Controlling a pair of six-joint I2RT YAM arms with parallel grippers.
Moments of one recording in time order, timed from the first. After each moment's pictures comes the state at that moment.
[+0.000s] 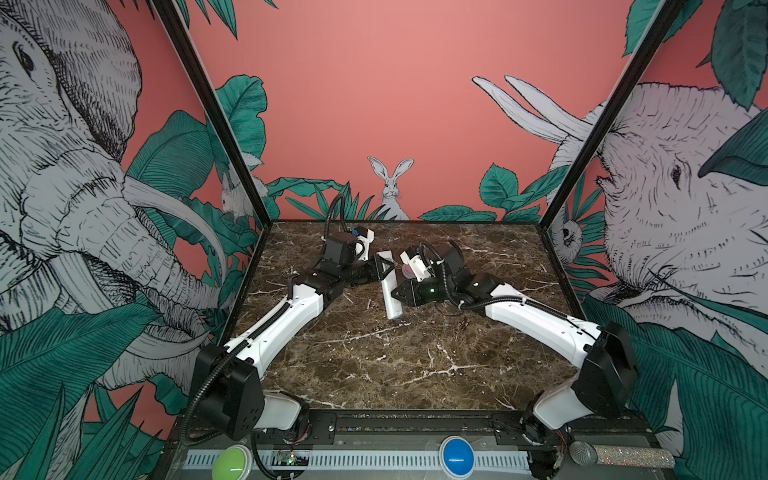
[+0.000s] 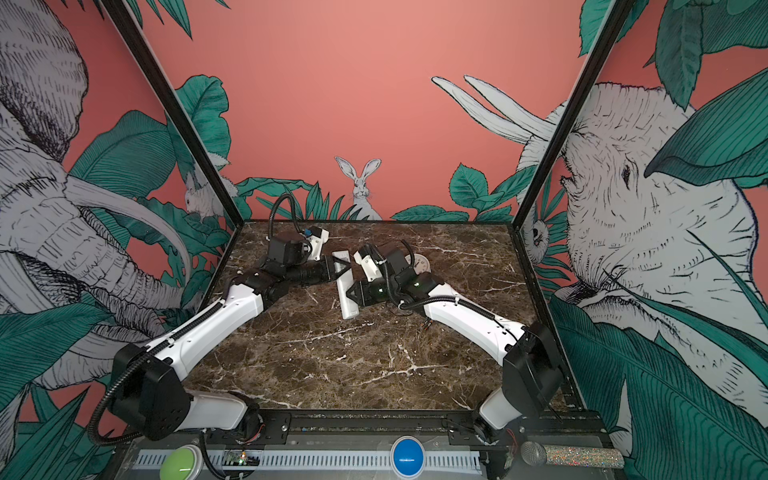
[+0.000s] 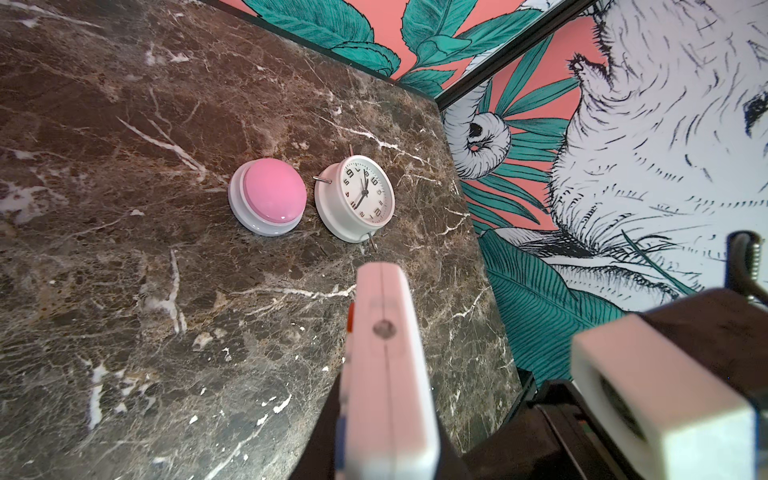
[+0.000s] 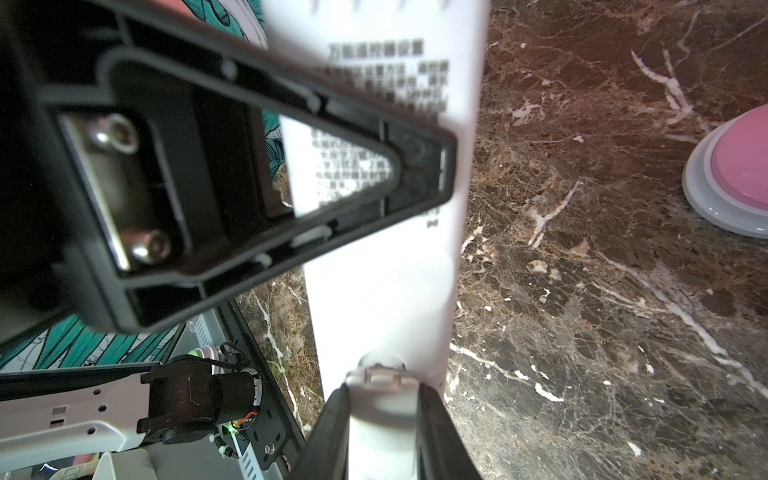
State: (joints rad) left arm -0.48 1.38 1.10 -0.27 0.45 -0.63; right arm 0.78 1.54 1.25 -0.38 -0.39 0.45
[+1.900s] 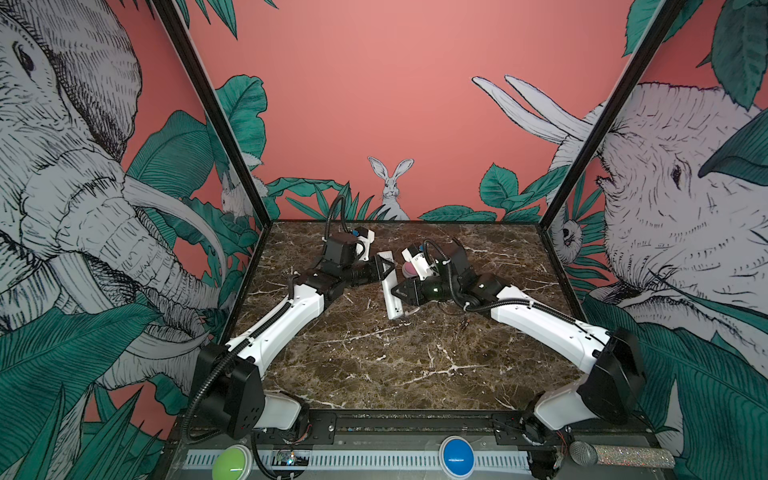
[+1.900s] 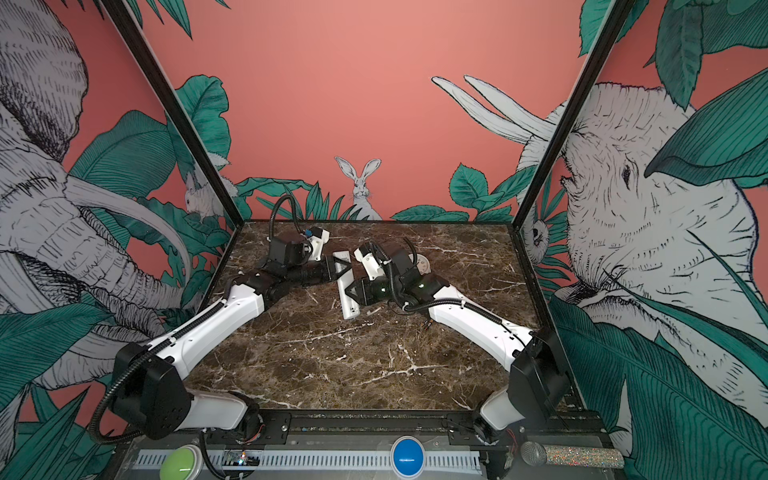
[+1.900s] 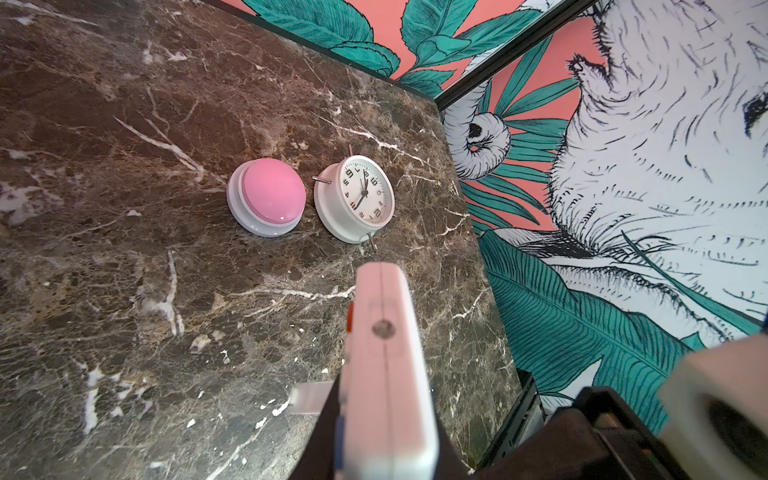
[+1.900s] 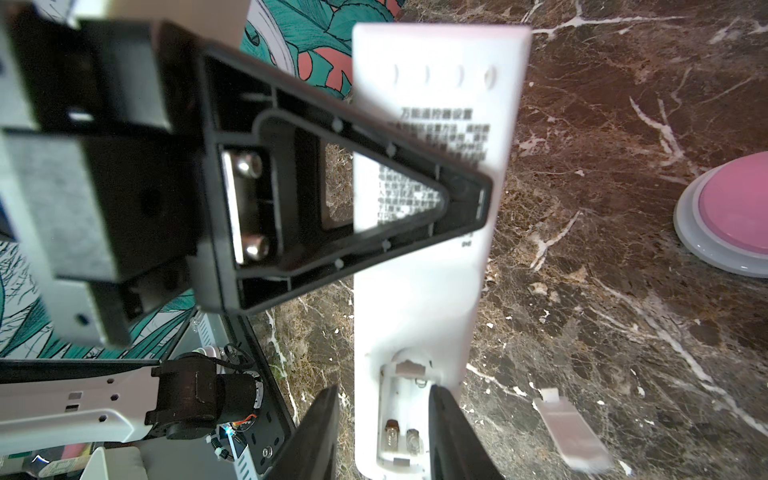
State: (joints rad) left arm -0.48 1.38 1.10 -0.25 0.45 -0.63; right arm 0.77 1.50 1.24 -0.34 -0.39 0.42
